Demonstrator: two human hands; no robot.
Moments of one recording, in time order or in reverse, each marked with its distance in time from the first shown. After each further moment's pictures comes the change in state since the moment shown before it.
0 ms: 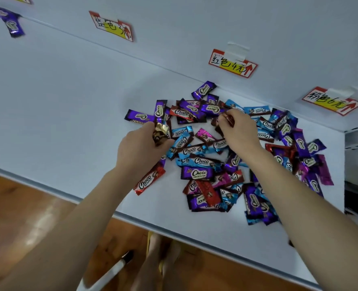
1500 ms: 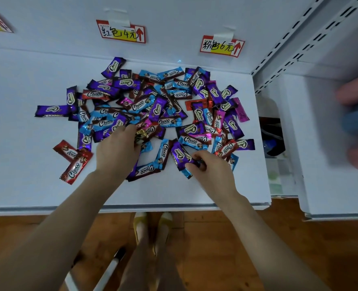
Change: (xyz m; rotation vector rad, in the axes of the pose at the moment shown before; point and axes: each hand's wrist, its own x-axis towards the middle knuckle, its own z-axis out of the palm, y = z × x) left_hand -0.050 0.063 0.068 0.395 -0.084 0.321; right_hand -0.186 0.077 -0.029 0.064 0.005 0.212
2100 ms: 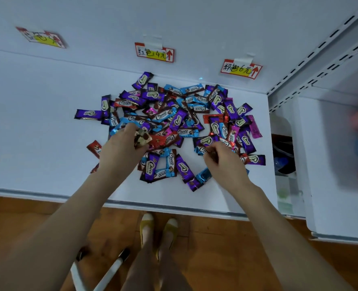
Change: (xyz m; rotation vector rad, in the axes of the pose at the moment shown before) left_hand -0.014 -0.021 -0.039 -0.243 0.024 -0.157; right_hand 0.028 -0.023 -0.027 -0.007 -0.072 -0.062
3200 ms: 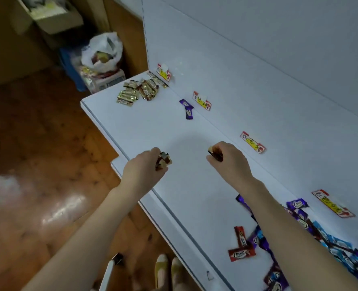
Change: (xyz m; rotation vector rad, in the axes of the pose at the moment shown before) left_hand -0.063 -0.251 -0.234 0.022 0.315 -0.449; right_hand 0.095 -0.407 0.113 -0.191 -0.270 -0.659
